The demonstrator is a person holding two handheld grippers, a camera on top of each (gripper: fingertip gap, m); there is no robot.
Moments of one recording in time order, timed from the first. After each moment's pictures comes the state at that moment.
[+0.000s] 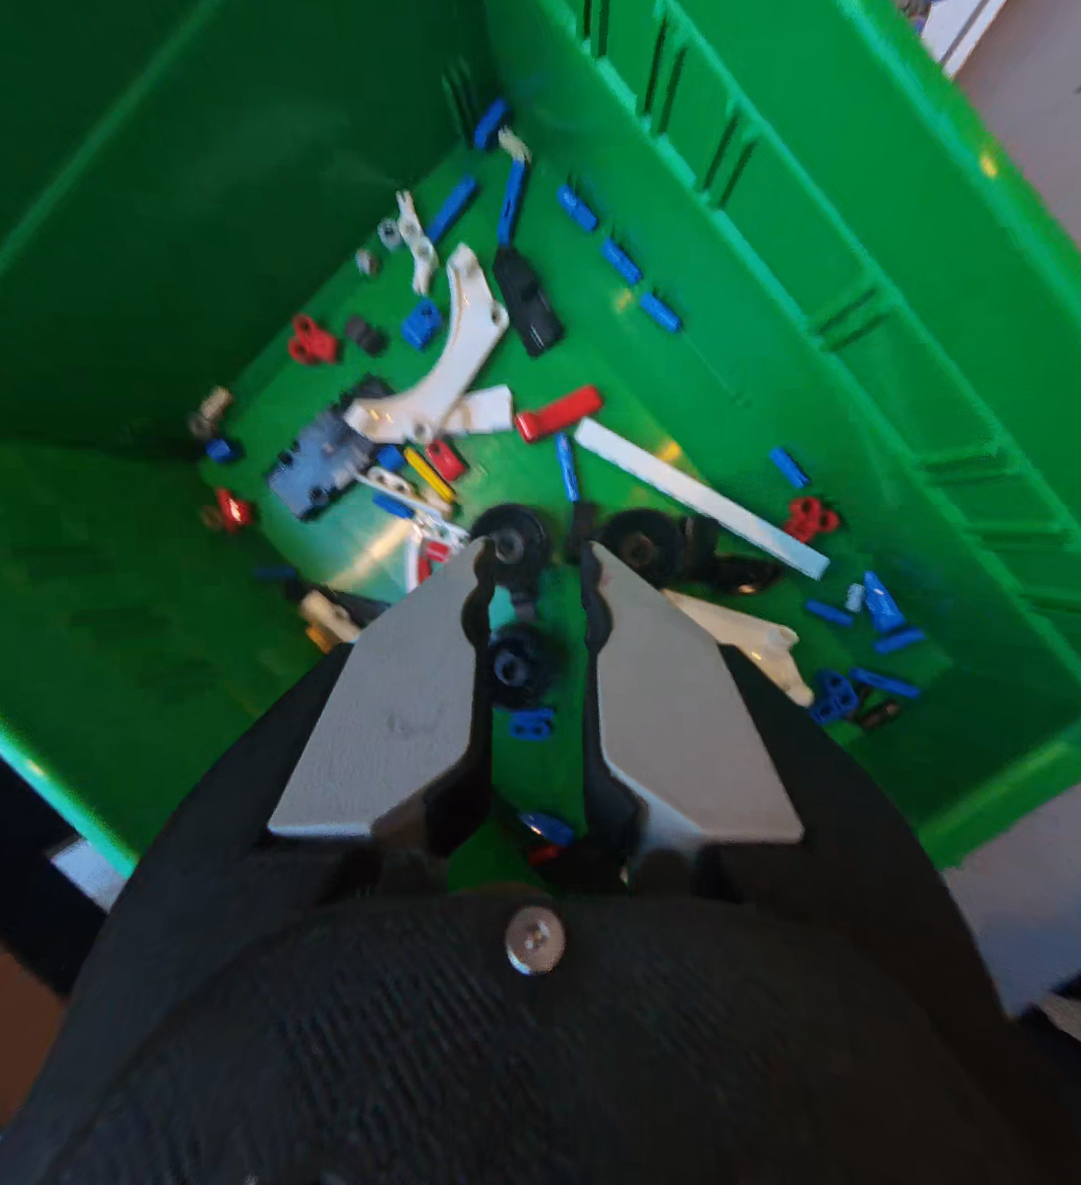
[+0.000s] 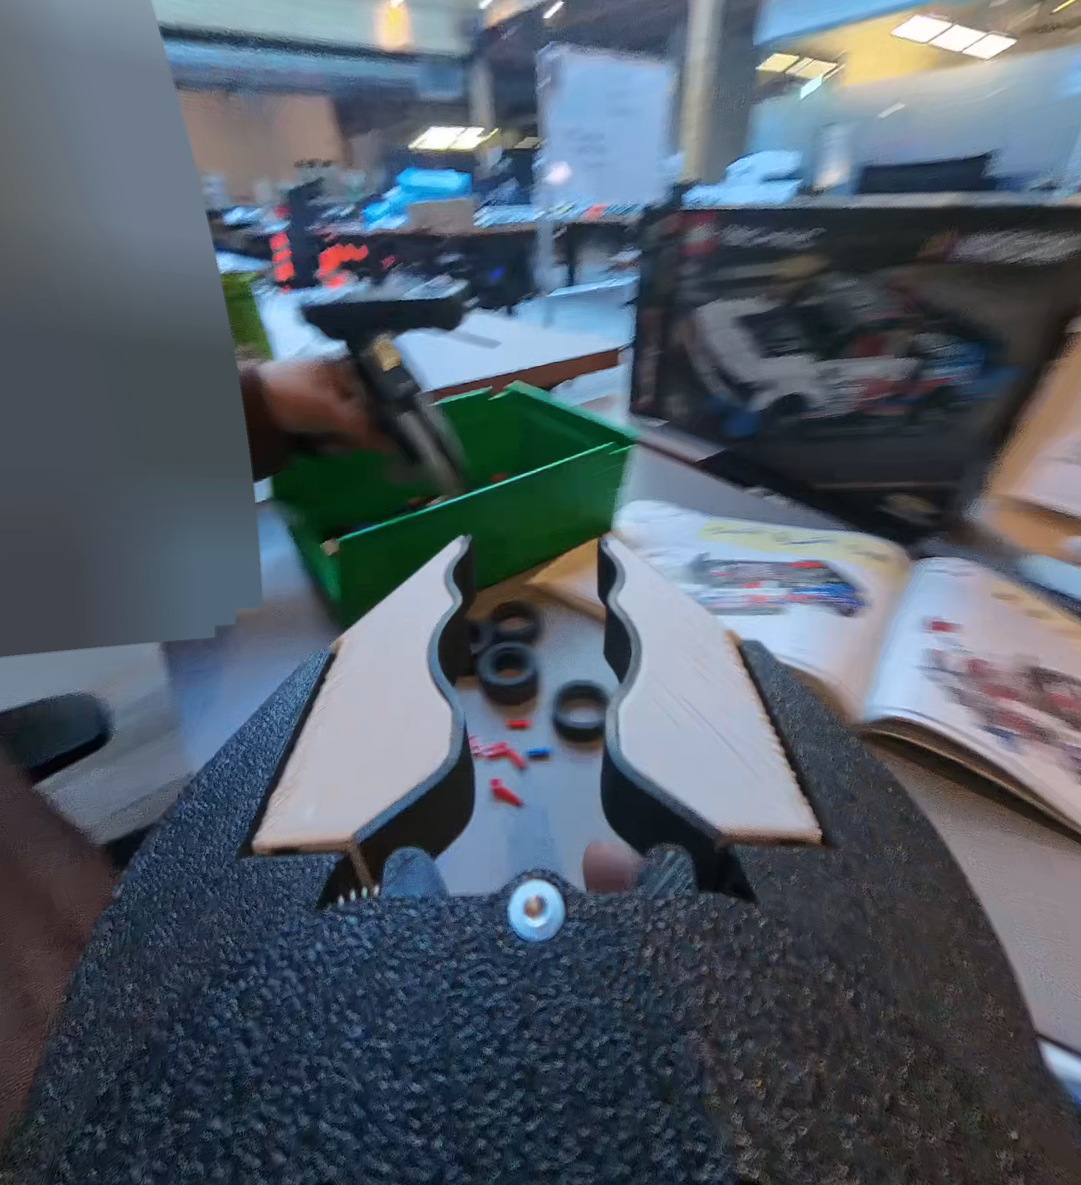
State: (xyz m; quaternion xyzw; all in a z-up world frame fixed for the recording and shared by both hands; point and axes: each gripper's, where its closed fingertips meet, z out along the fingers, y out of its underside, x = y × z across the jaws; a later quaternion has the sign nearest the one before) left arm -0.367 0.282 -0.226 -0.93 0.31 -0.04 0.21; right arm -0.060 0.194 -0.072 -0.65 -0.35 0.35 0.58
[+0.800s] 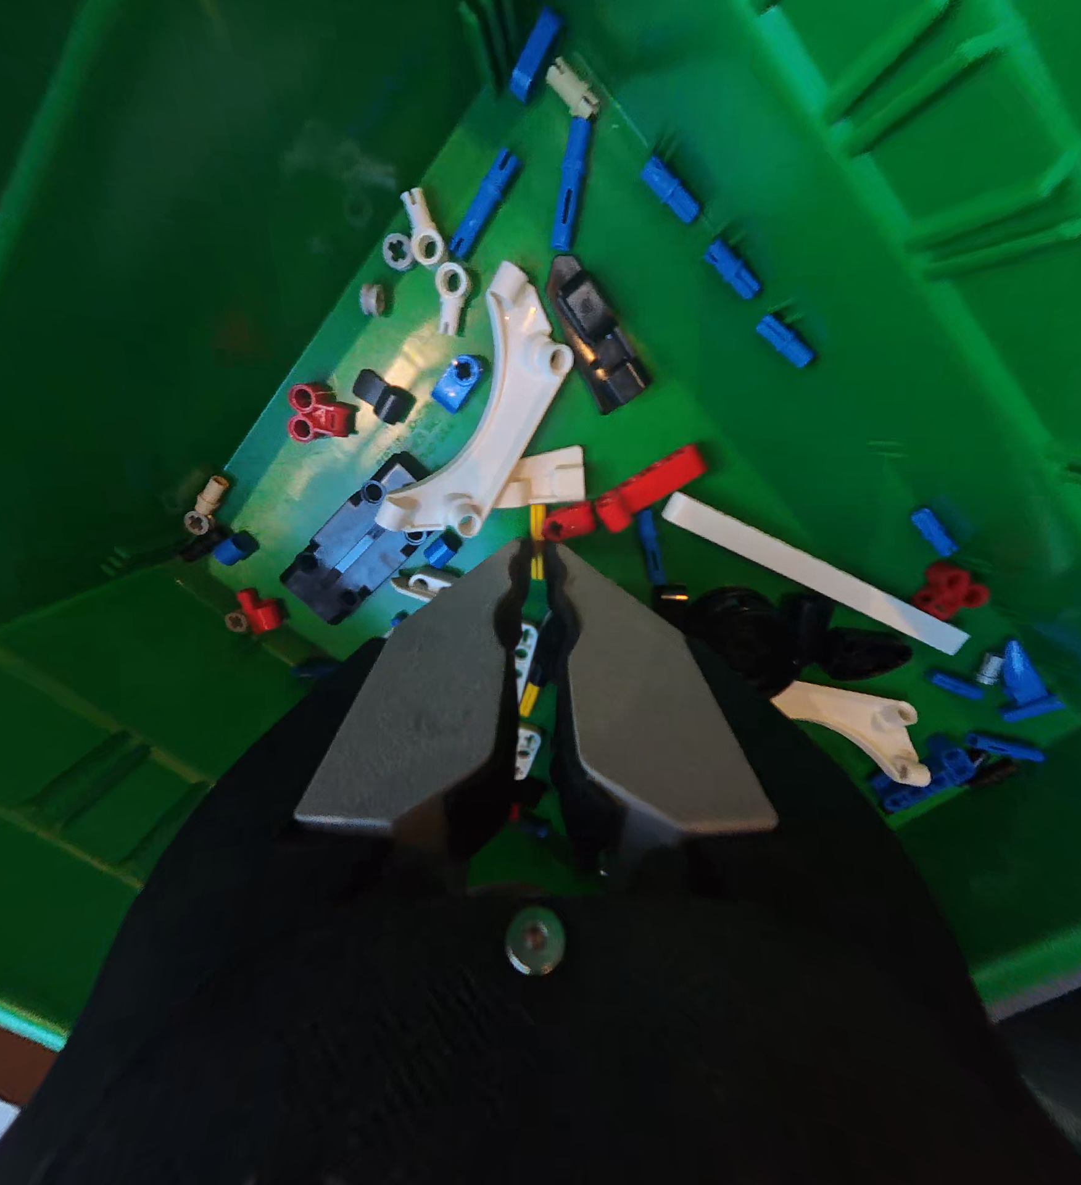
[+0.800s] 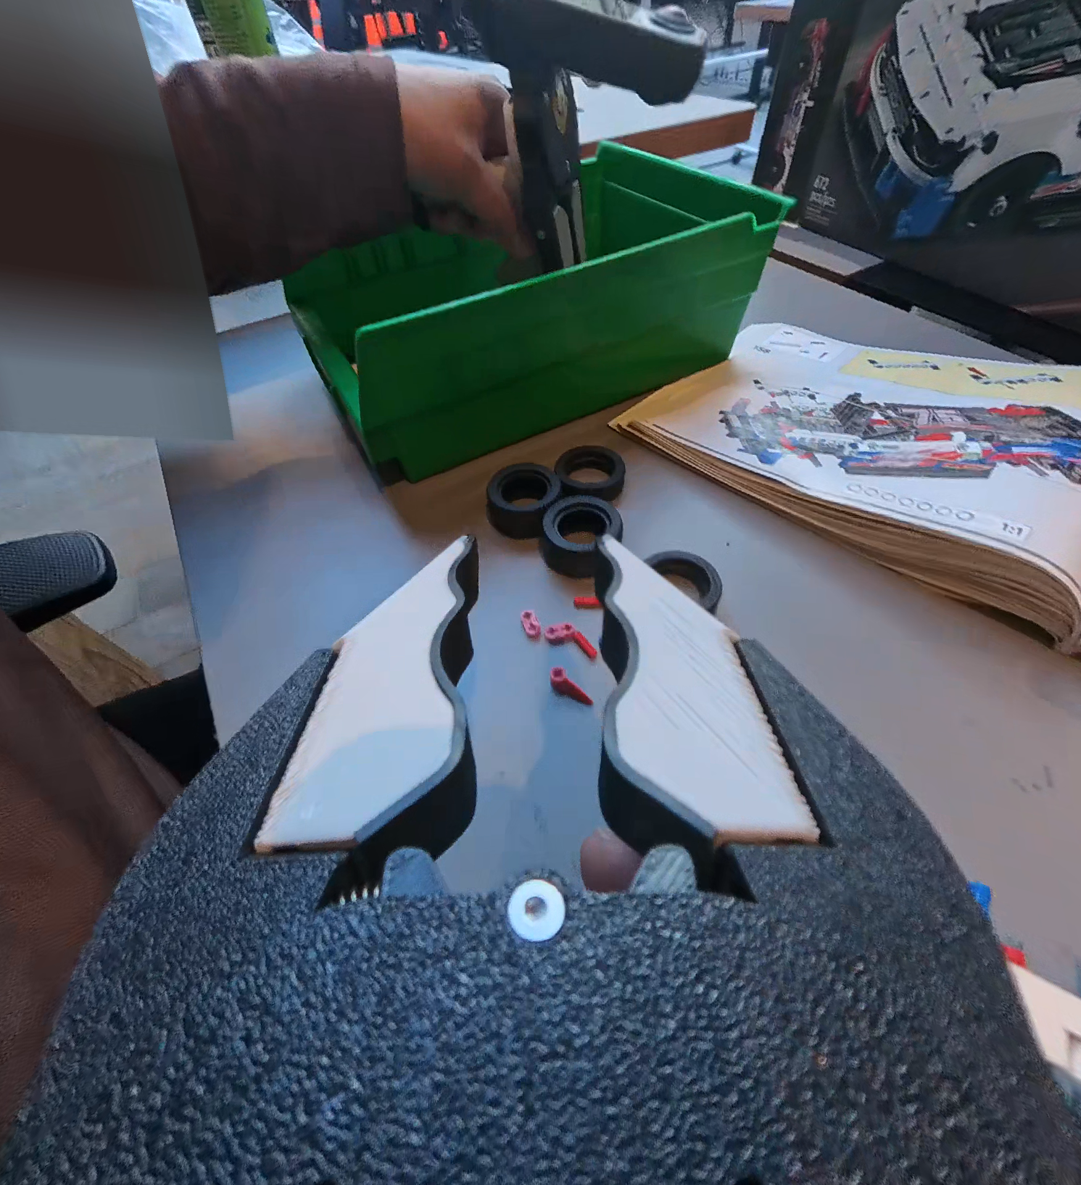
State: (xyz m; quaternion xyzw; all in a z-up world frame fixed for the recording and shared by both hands) left arm -0.373 0.318 -0.265 -0.93 0.35 0.00 0.09; right arm -0.105 0.173 -0.171 -0.69 -0.43 0.34 0.47
